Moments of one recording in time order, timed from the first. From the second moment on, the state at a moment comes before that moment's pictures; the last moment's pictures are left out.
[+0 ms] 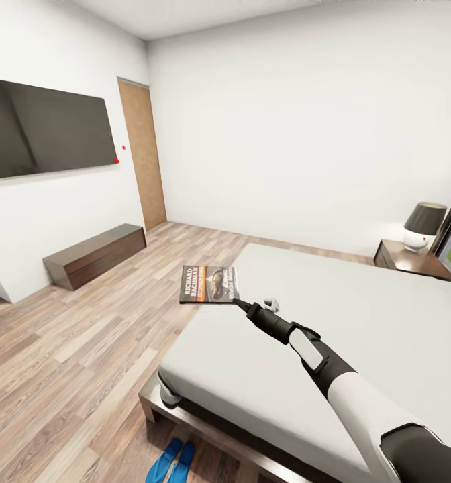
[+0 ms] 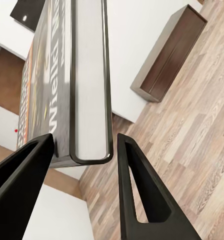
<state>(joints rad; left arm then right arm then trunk) -0.12 0.13 -0.18 -0.02 0.43 0.06 0.09 -0.85 0.01 0.29 -0.50 -0.95 0.30 0.62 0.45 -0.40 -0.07</state>
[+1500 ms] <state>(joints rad) -0.12 0.13 -0.18 -0.02 0.43 0.05 0.09 -0.85 0.01 0.30 -0.50 -0.95 0.30 0.62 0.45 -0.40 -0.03</state>
